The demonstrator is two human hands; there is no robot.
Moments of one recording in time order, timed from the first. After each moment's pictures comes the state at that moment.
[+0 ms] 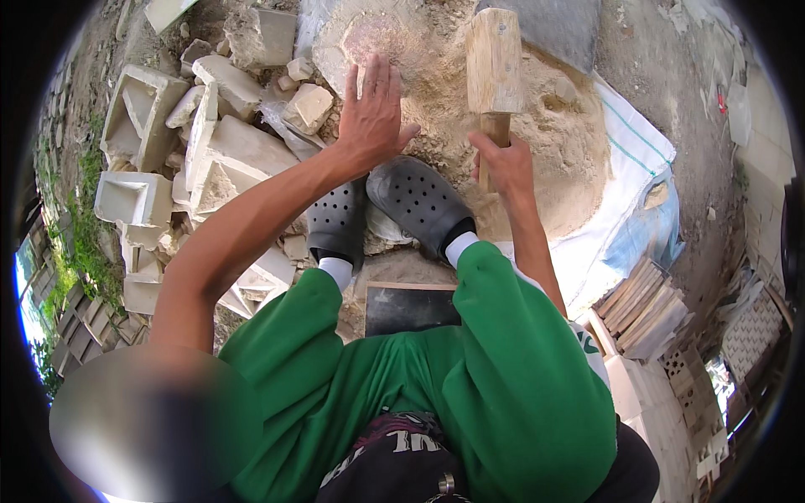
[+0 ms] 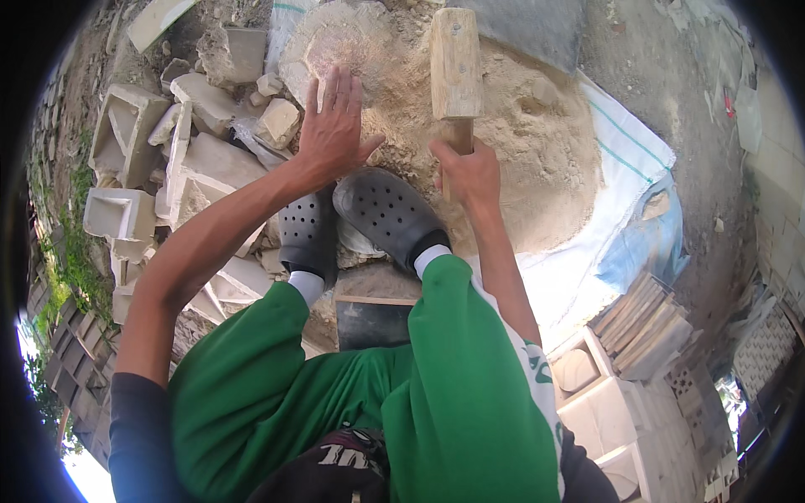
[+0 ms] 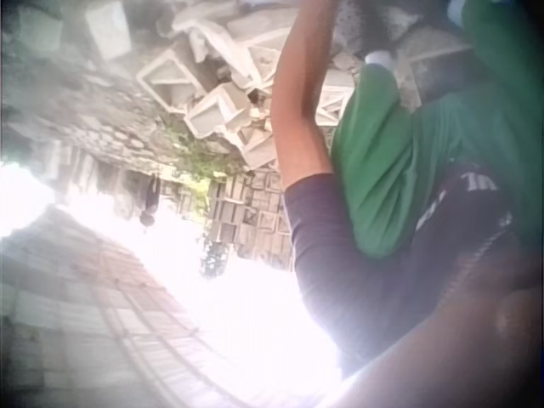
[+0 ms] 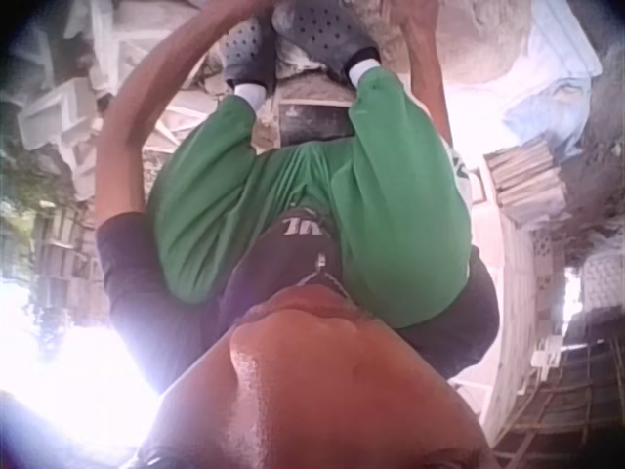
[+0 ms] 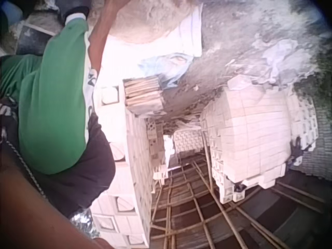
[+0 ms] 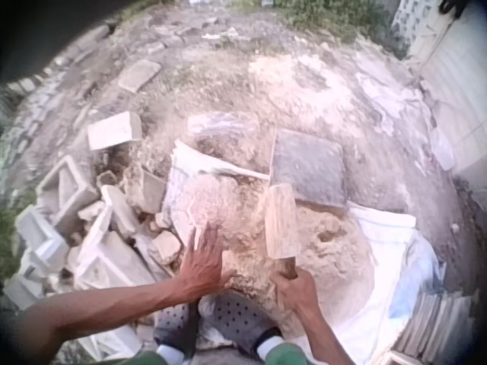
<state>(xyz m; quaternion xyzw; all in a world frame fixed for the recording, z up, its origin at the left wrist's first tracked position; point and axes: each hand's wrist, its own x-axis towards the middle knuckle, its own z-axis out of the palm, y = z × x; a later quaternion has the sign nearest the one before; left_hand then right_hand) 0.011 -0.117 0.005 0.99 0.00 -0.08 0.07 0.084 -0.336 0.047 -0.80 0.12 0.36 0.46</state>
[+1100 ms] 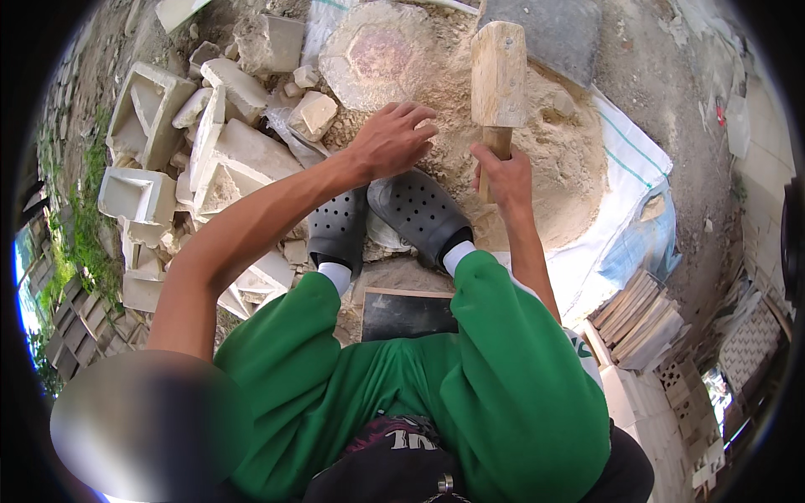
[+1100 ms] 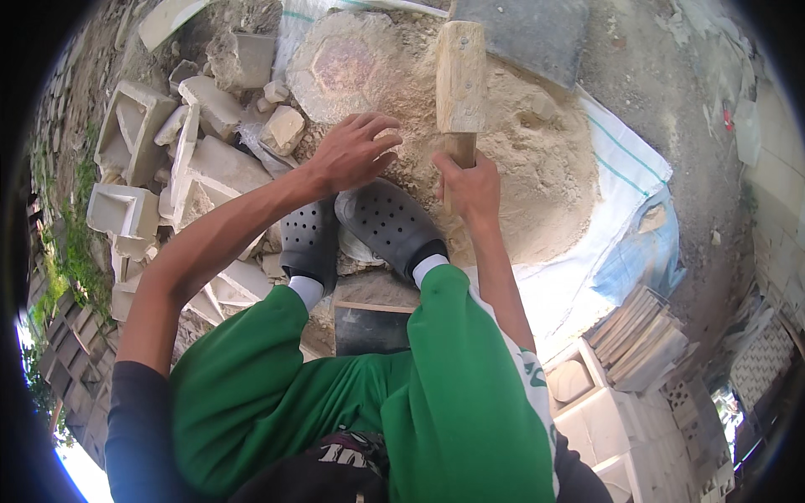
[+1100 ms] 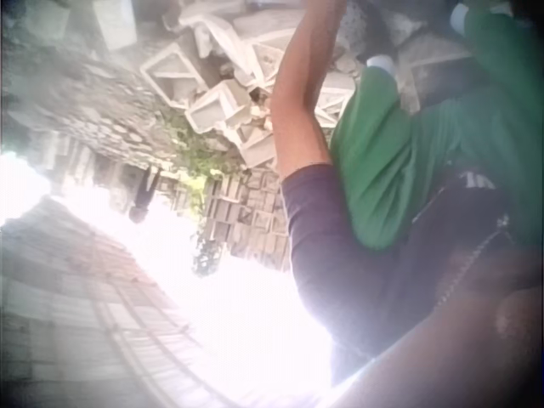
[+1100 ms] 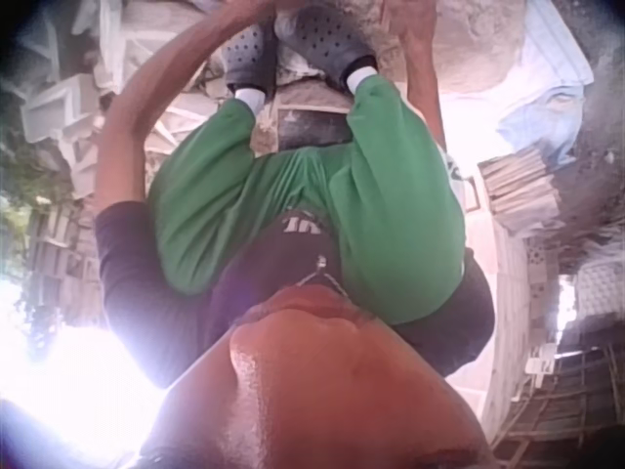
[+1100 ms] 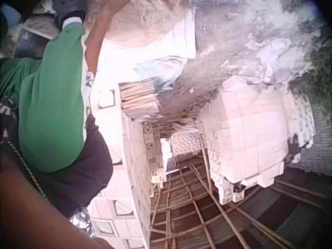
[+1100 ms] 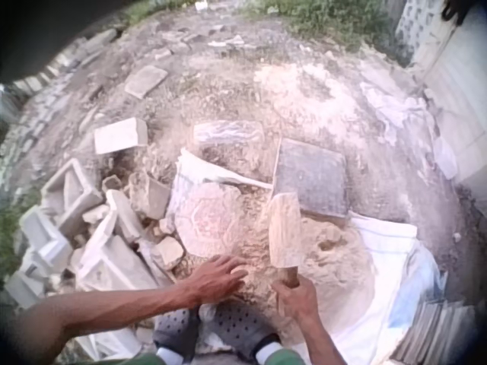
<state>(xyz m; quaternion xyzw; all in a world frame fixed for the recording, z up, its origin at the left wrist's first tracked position) 0.020 -0.115 0.004 0.95 -0.13 -0.12 0.25 0.085 -0.338 0.050 -0.80 0.12 0.35 0.47</state>
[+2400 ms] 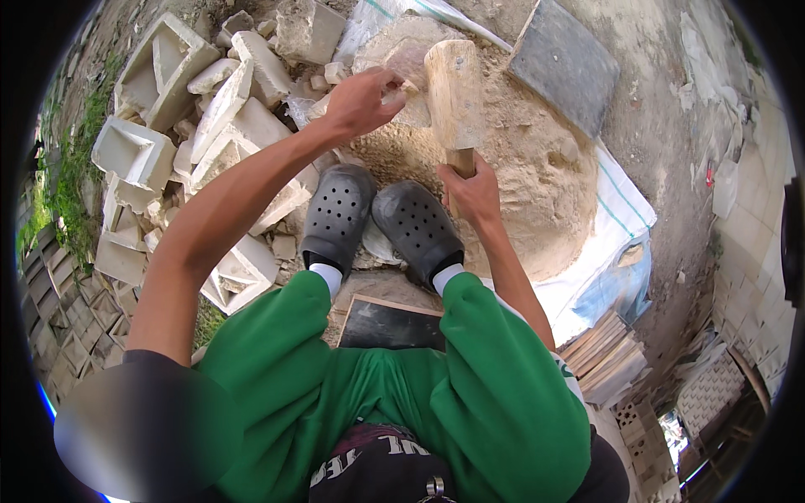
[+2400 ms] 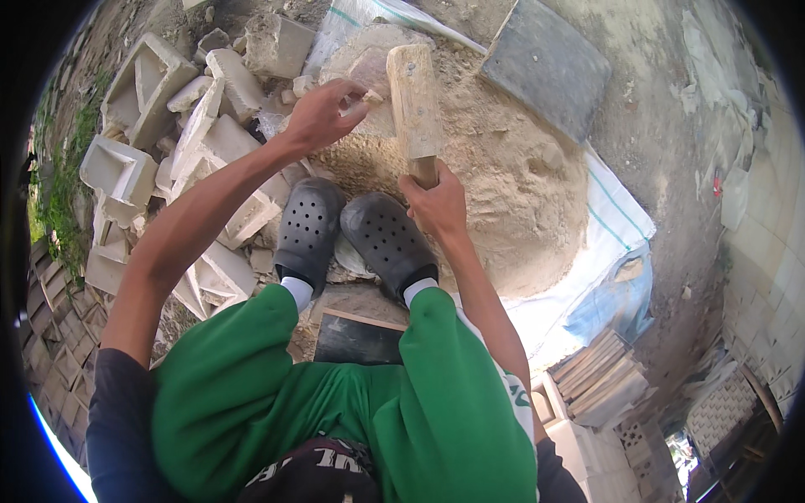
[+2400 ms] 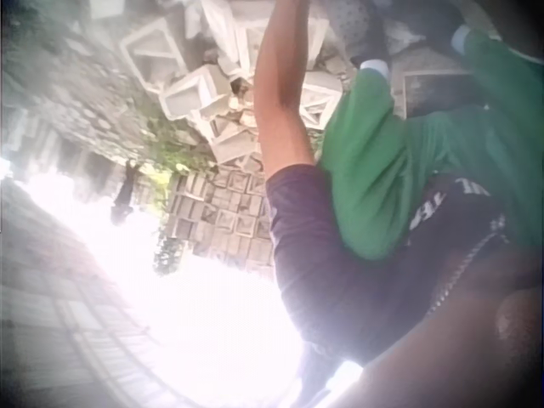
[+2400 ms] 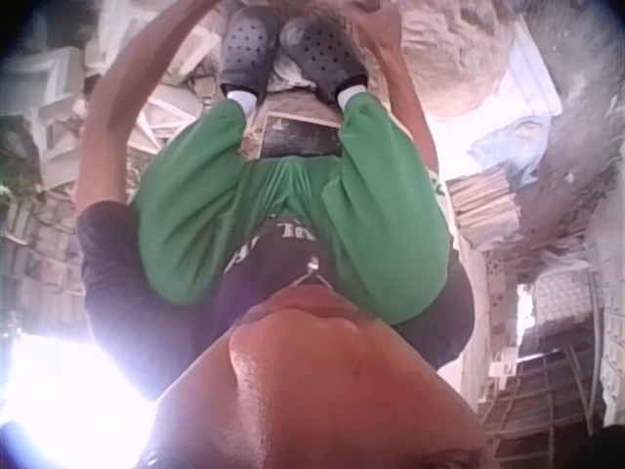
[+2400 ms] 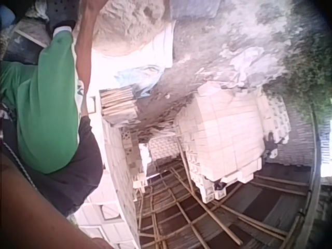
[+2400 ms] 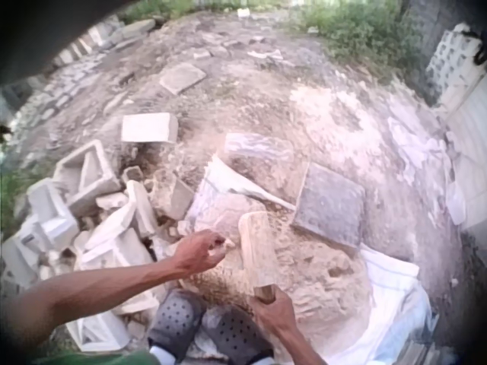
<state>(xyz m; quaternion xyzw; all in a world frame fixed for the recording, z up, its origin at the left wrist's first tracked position) 0.027 -0.035 0.005 0.92 0.17 -0.02 0.36 0.072 -0.289 0.033 -0.78 -0.02 0.42 0.47</state>
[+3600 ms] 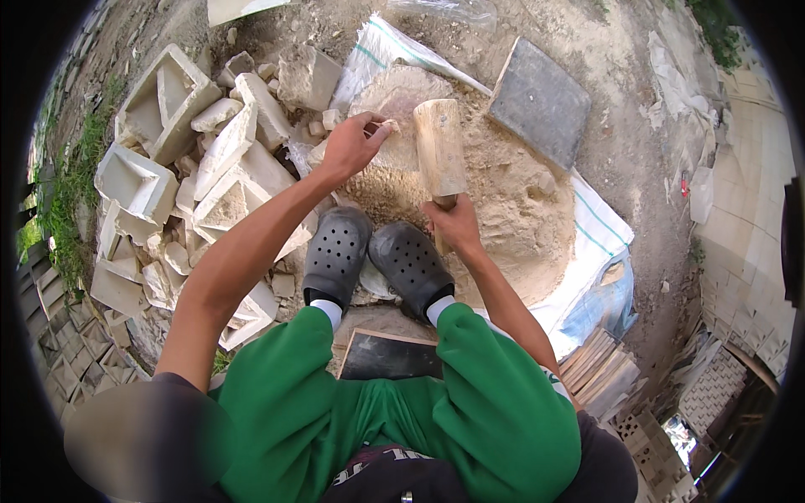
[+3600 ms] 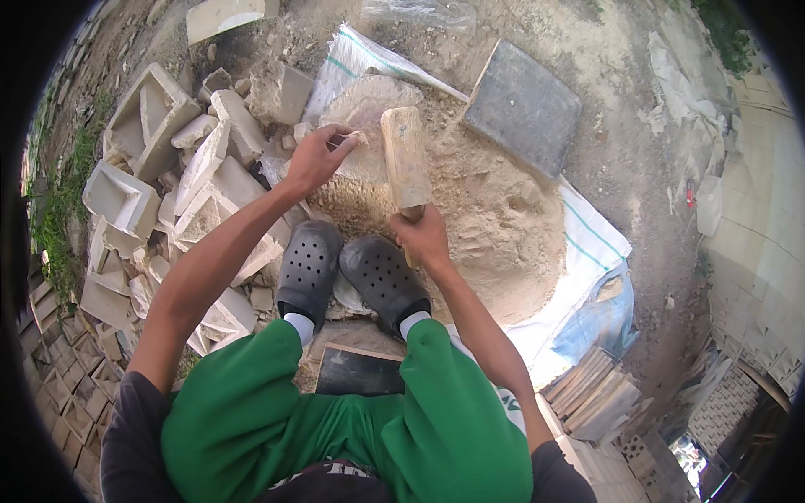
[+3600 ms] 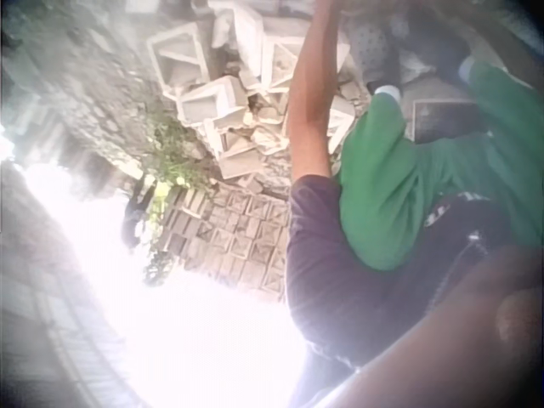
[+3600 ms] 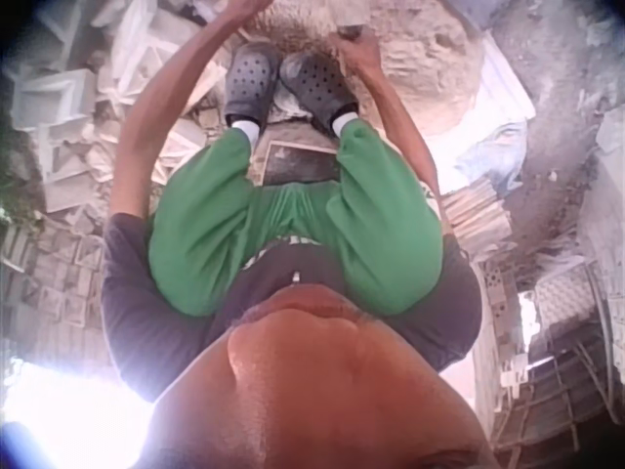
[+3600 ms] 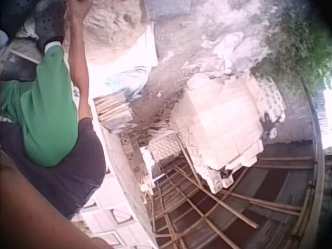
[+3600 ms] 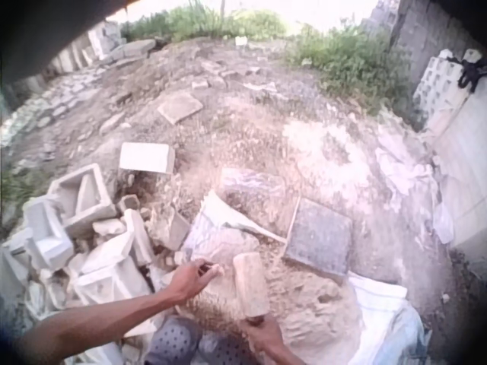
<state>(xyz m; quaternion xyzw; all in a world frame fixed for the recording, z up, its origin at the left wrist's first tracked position) 0.028 -0.027 0.000 0.83 0.28 0.00 0.48 0.073 -0.277 0.019 -0.78 -0.05 0.40 0.48</state>
